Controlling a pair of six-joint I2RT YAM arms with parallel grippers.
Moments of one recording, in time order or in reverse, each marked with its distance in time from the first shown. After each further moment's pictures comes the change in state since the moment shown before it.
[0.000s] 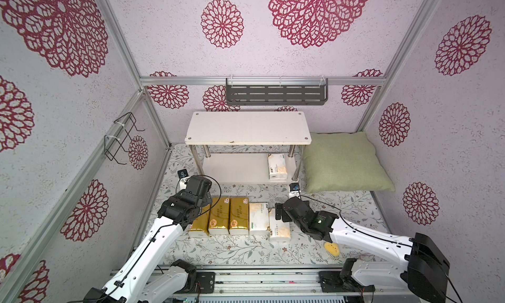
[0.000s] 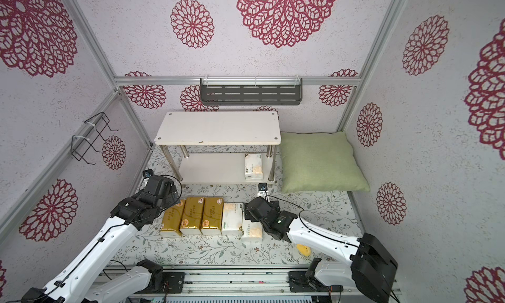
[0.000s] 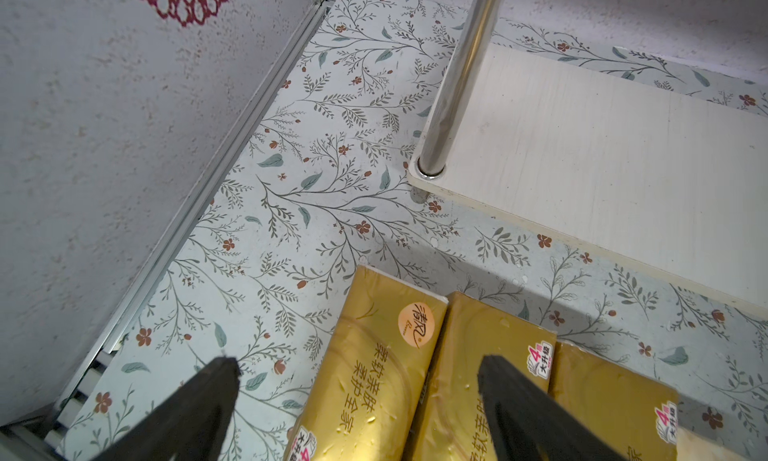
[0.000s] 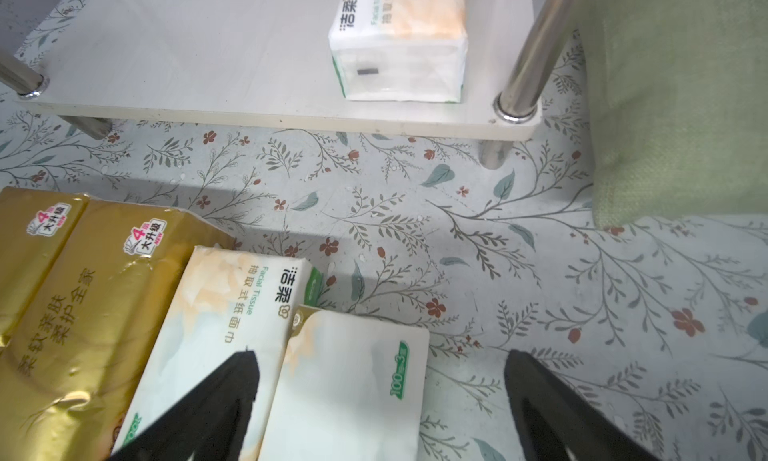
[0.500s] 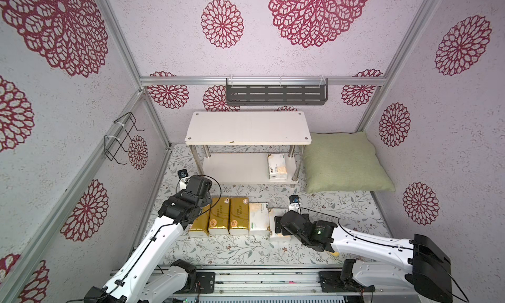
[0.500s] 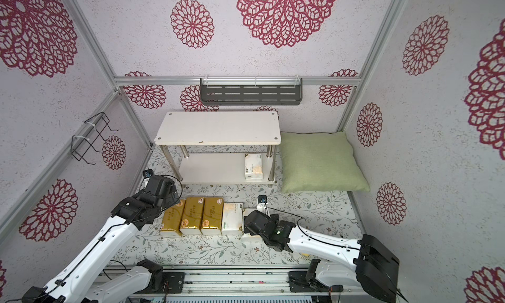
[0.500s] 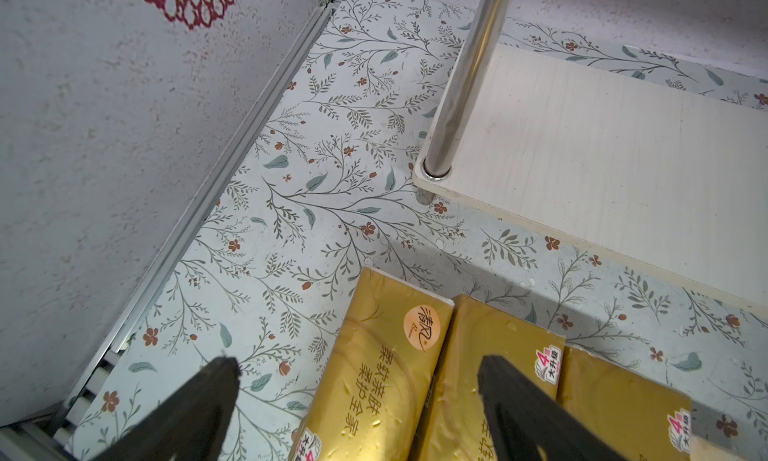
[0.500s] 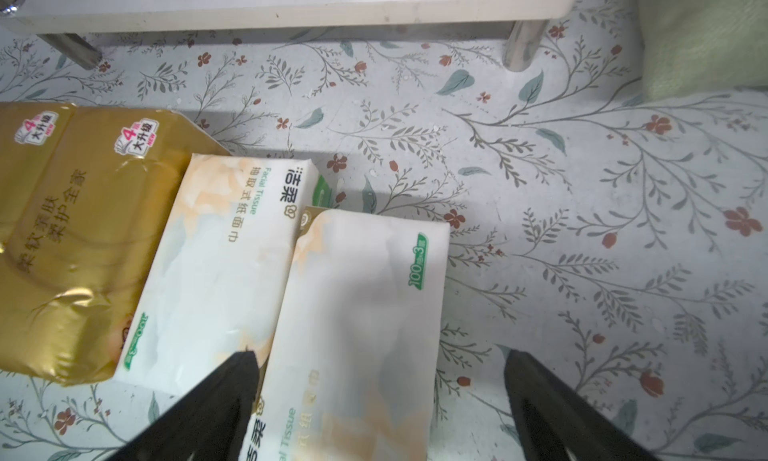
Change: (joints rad) left arm 0.000 0.006 0.000 -0.002 -0.014 0.001; right arm 0.137 -0.006 -0.063 -0.065 -0.001 0.179
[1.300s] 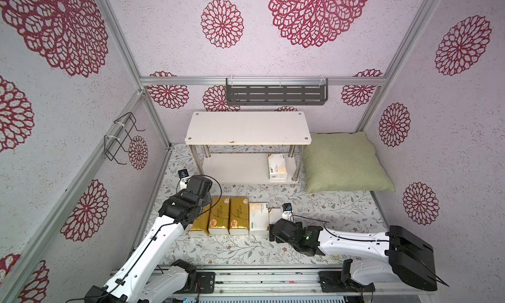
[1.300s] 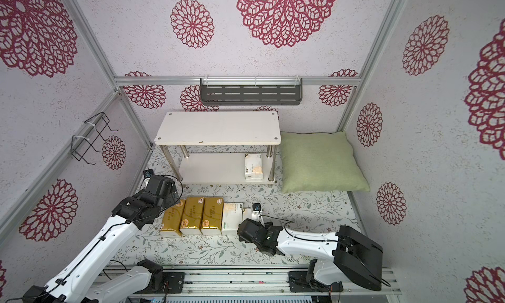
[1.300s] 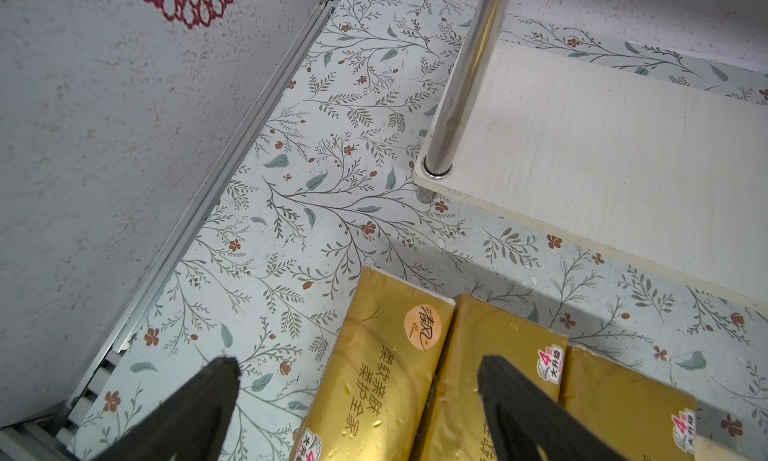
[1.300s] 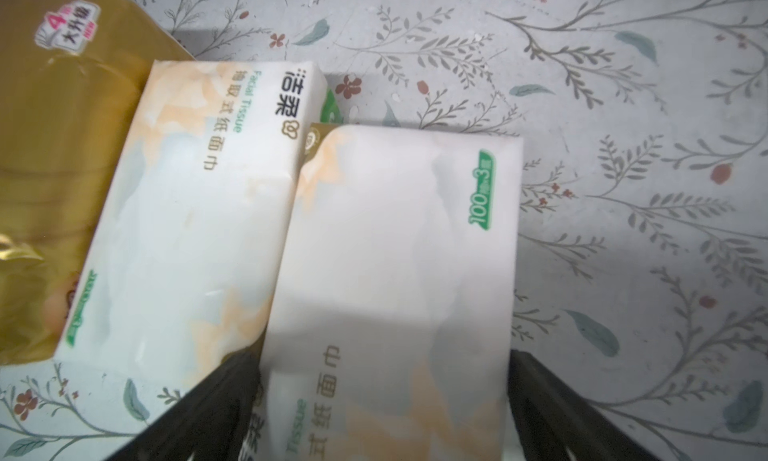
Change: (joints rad) left arm 0.000 0.005 0.000 0.000 0.000 0.004; right arm 0.069 0.149 -0.037 0.102 -0.020 0.101
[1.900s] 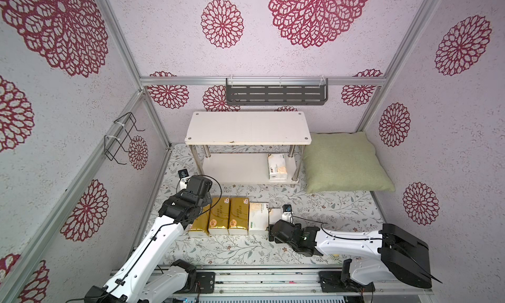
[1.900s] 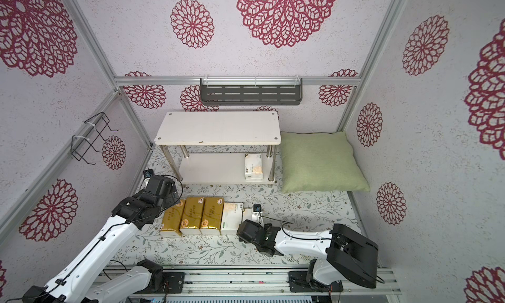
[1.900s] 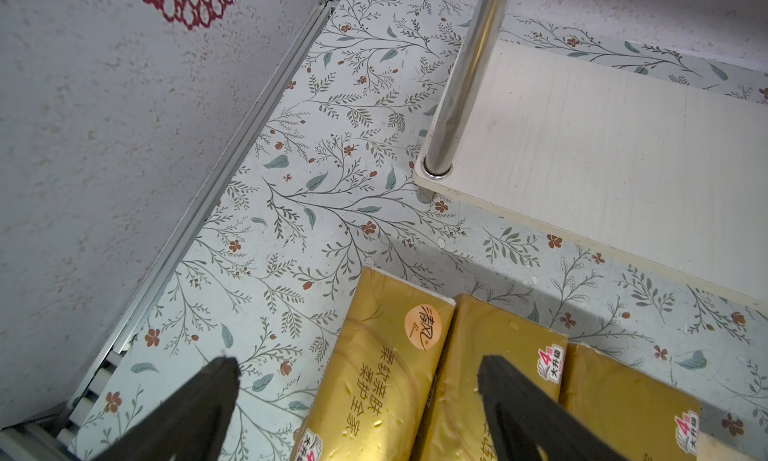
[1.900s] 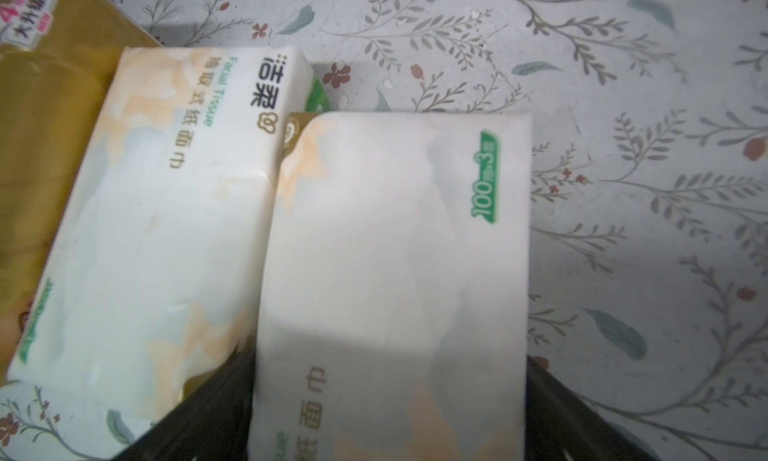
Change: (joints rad) left arm 0.000 -0.001 0.000 0.000 0.000 0.003; right arm -0.020 0.032 -0.023 0.044 0.002 0.026
